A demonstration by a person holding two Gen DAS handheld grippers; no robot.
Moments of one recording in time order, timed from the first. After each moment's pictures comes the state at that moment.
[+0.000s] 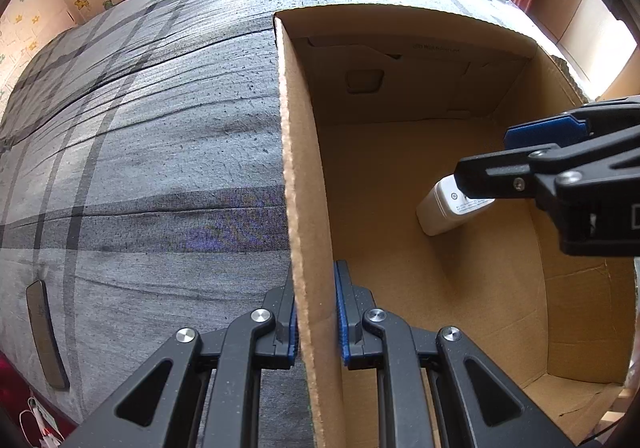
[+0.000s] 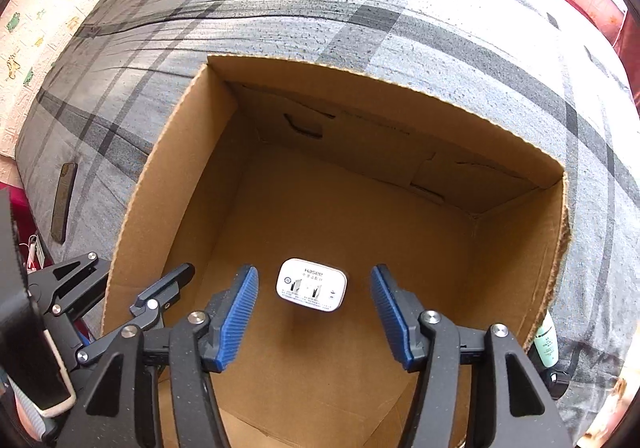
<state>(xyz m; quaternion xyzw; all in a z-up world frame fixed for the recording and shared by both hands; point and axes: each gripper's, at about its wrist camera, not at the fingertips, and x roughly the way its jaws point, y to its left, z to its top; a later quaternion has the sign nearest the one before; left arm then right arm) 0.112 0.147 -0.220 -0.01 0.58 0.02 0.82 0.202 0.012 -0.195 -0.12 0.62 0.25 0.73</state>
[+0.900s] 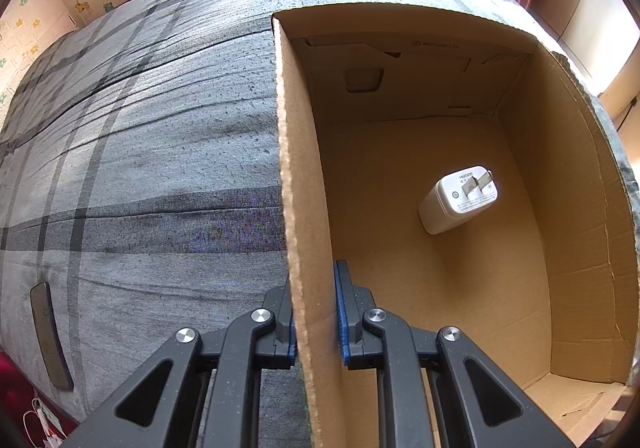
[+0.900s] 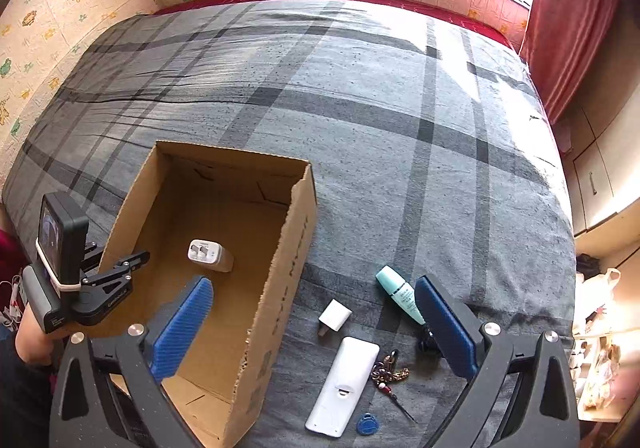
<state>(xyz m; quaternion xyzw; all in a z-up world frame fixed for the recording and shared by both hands) 0.113 0.141 -0.219 0.00 0.58 0.02 0.82 0.174 -0.138 -0.087 -0.09 0.53 0.17 0.82</state>
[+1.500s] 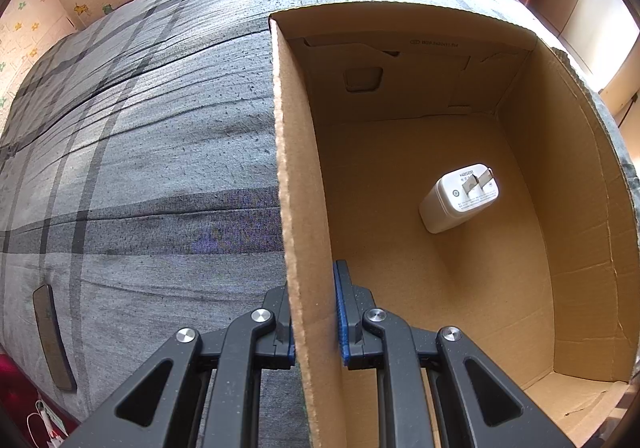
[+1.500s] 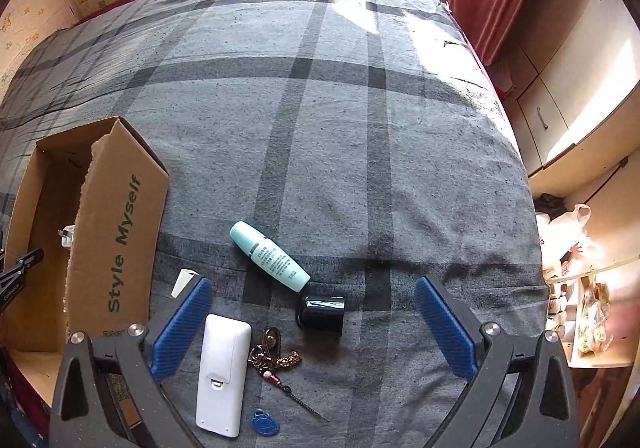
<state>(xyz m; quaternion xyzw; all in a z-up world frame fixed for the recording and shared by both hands) 0.113 0.139 -0.220 0.01 0.58 0.02 0.81 0.201 -0.253 -0.155 -0.08 0.57 0.05 0.82</state>
